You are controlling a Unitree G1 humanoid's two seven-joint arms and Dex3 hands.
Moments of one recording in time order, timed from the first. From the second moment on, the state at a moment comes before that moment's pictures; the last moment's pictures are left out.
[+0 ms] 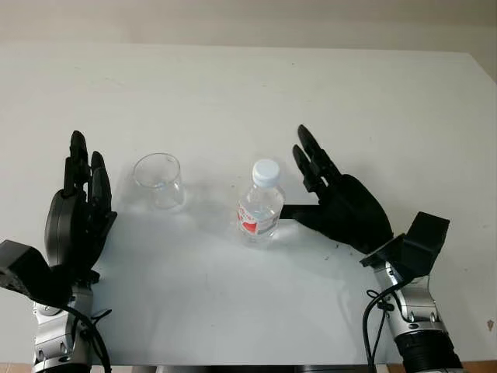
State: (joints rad) left arm -0.12 0.23 0.33 0.18 -0.33 -0.25 -0.30; right arm -0.25 -0.25 0.01 0.26 0.20 -0.29 0.67
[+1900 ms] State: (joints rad) left arm -0.13 0.23 0.33 0.18 -0.31 -0.27 -0.27; right arm -0.34 -0.16 0.22 0.31 0.01 -0.31 0.61
